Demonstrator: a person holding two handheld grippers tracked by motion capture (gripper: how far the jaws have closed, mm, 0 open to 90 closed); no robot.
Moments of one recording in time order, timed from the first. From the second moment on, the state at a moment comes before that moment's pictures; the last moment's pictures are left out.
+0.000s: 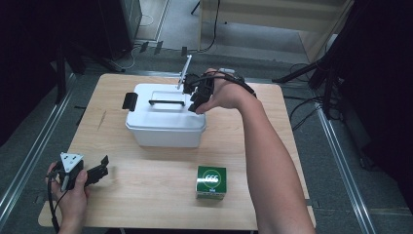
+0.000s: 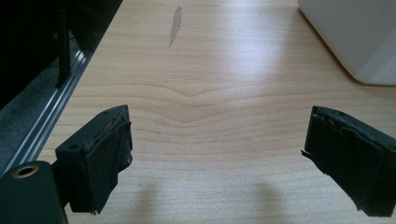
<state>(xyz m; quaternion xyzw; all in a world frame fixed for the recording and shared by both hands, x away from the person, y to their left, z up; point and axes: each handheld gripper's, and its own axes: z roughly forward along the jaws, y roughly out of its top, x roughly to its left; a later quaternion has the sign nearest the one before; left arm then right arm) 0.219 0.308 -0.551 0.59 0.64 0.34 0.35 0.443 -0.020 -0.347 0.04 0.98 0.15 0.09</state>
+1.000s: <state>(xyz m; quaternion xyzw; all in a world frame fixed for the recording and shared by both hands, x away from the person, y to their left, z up) 0.219 0.308 -0.551 0.60 0.64 0.34 0.35 0.451 0.036 -0.341 0.00 0.99 0.10 0.11</state>
